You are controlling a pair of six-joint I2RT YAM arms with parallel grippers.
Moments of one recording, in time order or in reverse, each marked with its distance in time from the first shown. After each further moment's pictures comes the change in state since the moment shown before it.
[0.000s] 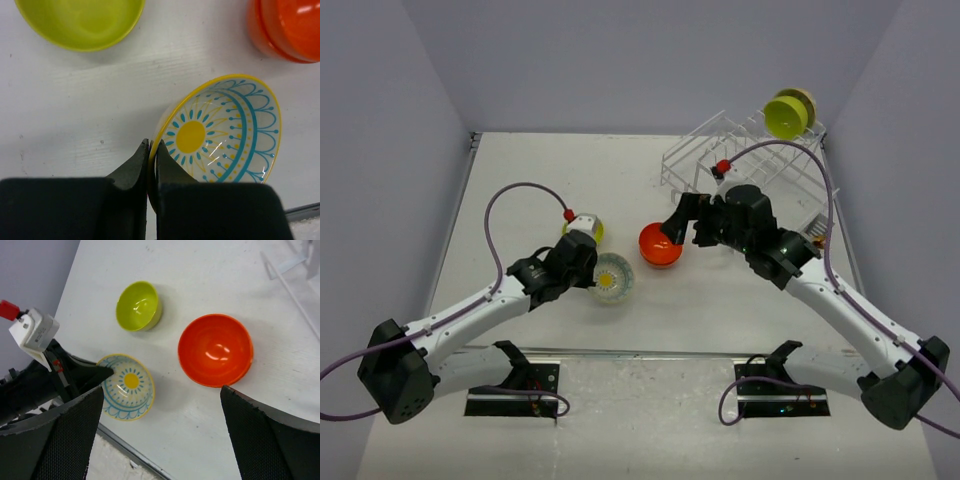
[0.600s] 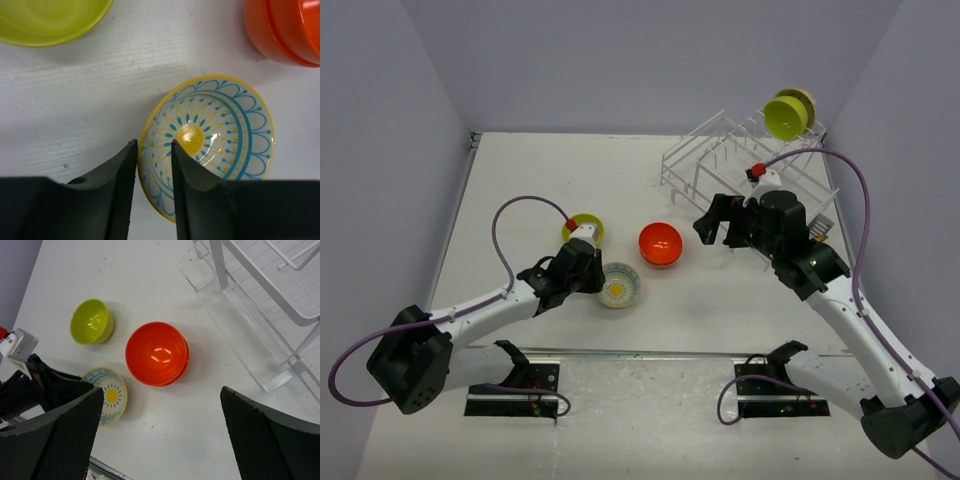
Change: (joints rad) left arm 0.047 0.050 -0.232 0.307 0.124 -0.058; right arm -0.164 -0.180 -0.069 -0.099 0.062 -0.122
